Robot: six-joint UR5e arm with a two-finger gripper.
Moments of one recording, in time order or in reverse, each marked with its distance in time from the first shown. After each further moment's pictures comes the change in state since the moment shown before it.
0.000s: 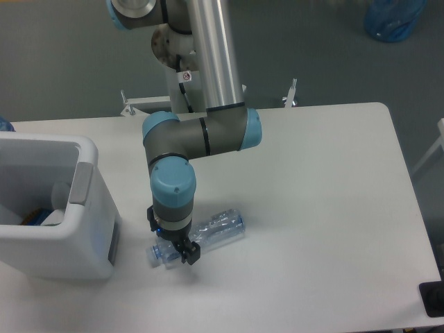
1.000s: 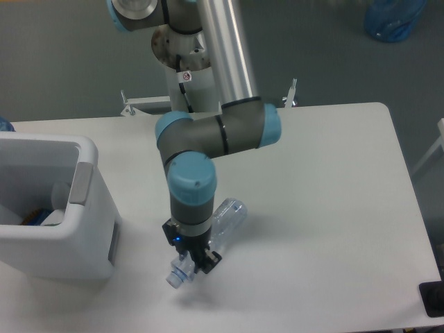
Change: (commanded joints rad) arm 0.095 0.066 0.184 -0.005 -0.104 -0.158
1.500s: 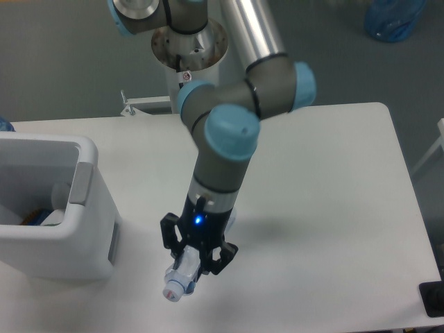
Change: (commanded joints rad) arm 0.095 0.097 0.123 0.000 -0.459 -0.279
